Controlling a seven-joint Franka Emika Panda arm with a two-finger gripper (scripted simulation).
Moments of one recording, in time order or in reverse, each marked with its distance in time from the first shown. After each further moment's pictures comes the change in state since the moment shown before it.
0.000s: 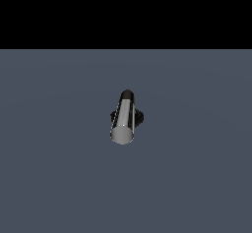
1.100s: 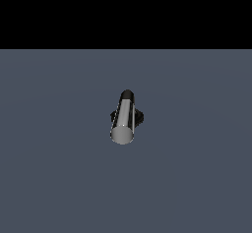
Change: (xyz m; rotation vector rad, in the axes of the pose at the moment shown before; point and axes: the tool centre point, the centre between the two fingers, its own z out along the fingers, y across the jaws) arm 0.021 -0.023 0.090 -0.002 -0.002 0.041
